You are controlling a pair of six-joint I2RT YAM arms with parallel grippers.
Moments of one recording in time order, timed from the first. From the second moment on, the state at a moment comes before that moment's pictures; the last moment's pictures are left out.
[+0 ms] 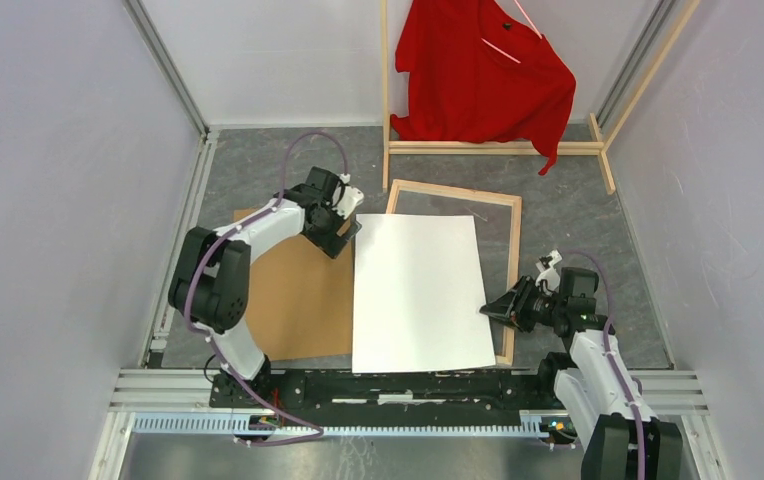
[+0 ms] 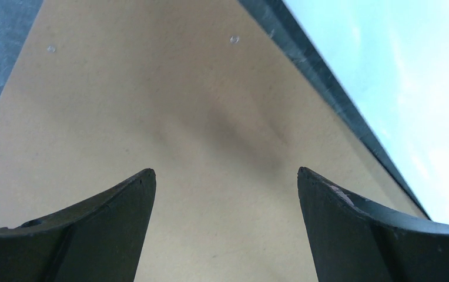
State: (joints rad) left arm -0.37 1.72 1.13 -0.55 -0.03 0.36; right arm -0.12 0.77 0.20 -0.36 -0.79 0.60
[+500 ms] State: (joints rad) left arm -0.47 1.85 1.23 -0.48 -0.07 0.32; right arm -0.12 0.74 0.14 -0.28 -0.83 0.66
